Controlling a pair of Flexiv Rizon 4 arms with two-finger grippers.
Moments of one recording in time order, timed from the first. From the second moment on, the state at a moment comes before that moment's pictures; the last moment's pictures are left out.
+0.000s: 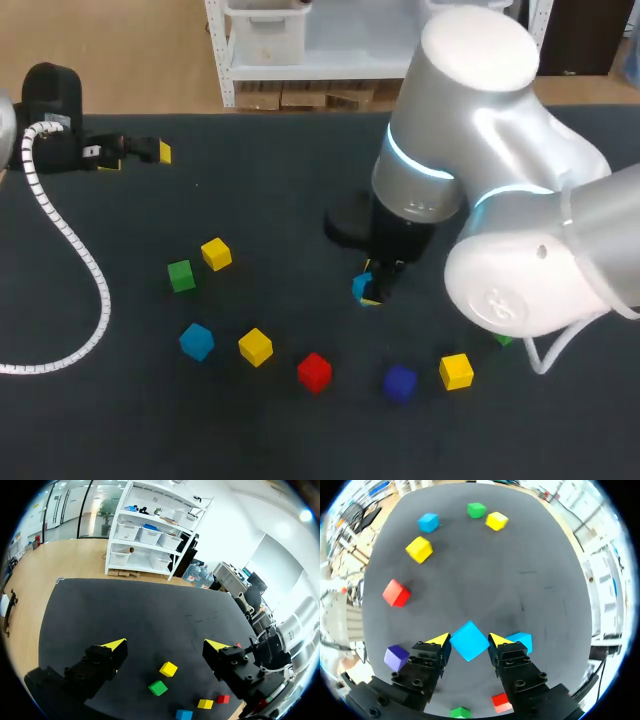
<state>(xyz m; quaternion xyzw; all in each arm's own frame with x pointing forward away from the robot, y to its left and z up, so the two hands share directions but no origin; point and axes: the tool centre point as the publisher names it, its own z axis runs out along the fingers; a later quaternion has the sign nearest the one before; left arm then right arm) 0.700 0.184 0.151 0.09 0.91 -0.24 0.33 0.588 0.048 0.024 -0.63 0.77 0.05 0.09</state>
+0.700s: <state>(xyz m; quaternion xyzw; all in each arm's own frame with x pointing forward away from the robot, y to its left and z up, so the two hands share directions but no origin) 0.700 0.184 0.151 0.09 0.91 -0.24 0.33 0.621 0.068 0.023 -0.50 0.86 0.06 0.10</state>
